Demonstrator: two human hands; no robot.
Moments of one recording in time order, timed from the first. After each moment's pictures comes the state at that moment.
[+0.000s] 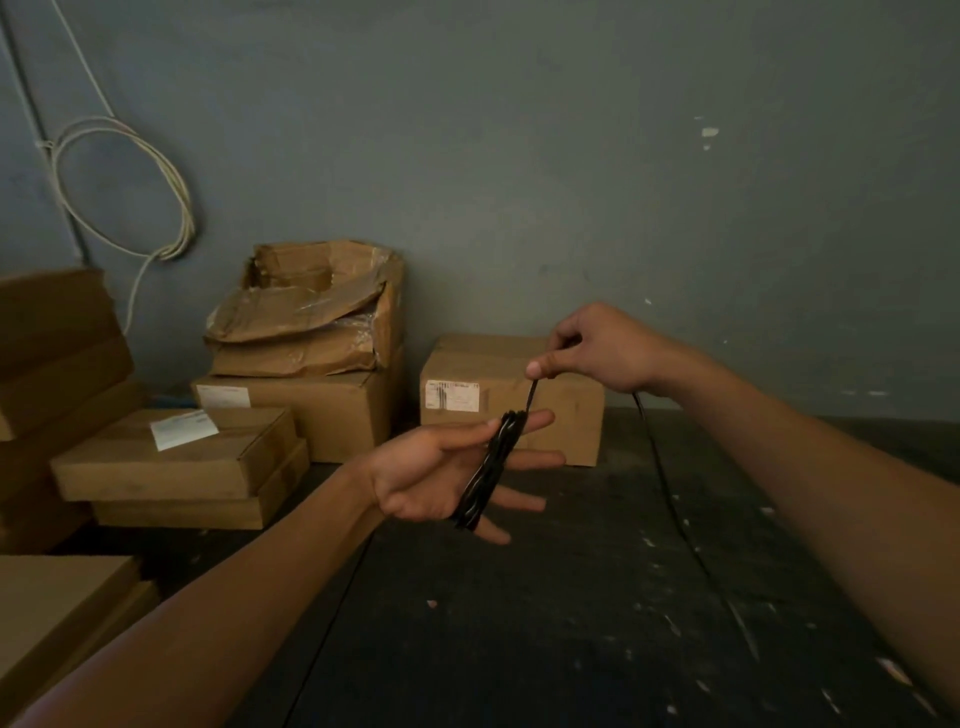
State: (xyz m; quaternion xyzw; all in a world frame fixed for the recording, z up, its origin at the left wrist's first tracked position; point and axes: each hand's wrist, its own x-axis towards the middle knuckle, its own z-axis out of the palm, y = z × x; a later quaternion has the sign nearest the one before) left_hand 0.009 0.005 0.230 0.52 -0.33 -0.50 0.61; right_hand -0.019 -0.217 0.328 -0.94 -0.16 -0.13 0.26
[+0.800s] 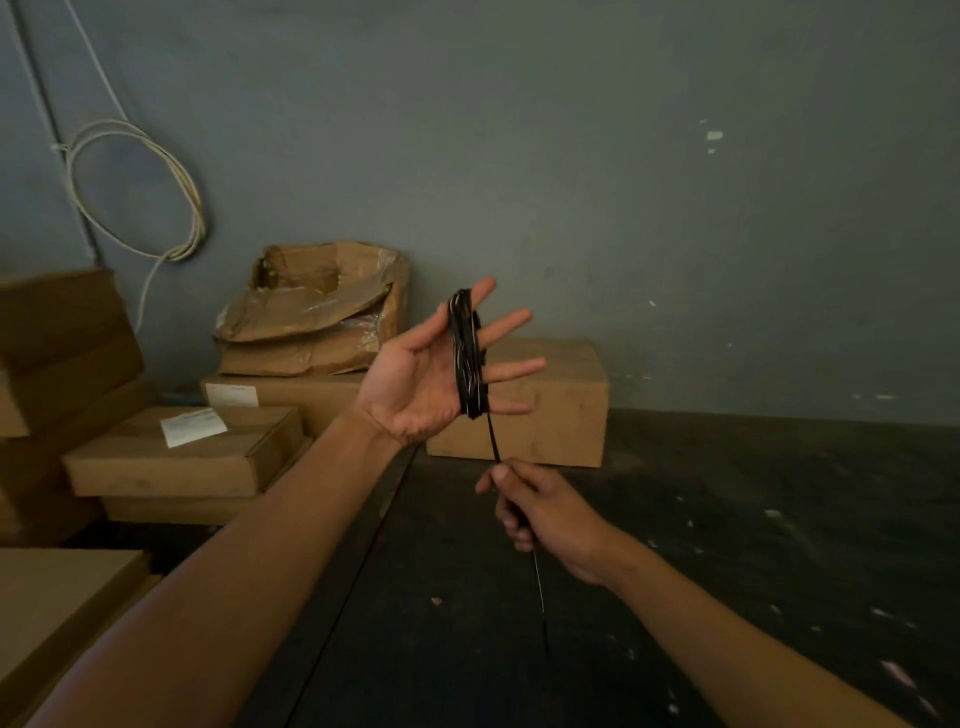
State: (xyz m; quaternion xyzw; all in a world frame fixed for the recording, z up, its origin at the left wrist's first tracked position) left_hand 0.012 0.000 0.286 0.39 -0.36 -0.32 0.78; right_hand -0.046 -0.169 0.170 -0.77 -0.14 0.03 0.62
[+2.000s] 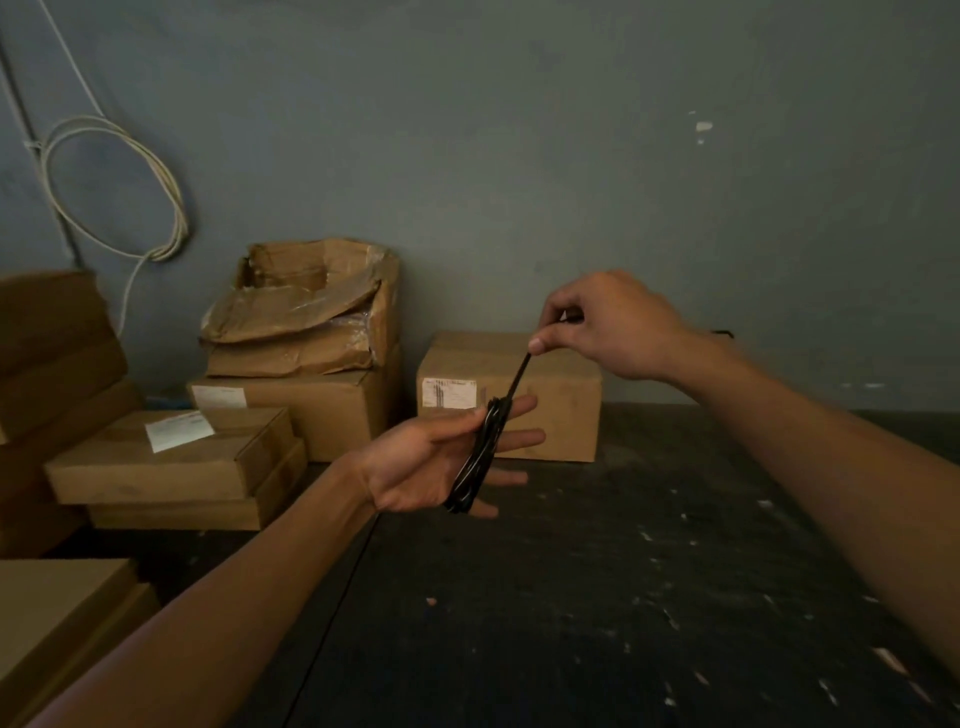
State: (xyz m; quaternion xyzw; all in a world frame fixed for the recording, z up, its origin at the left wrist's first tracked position) left_hand 0.011 0.009 0.232 0.57 -0.32 -0.43 0.62; right_hand -0.040 -0.212 0.344 -0.94 -0.18 -0.24 0.17
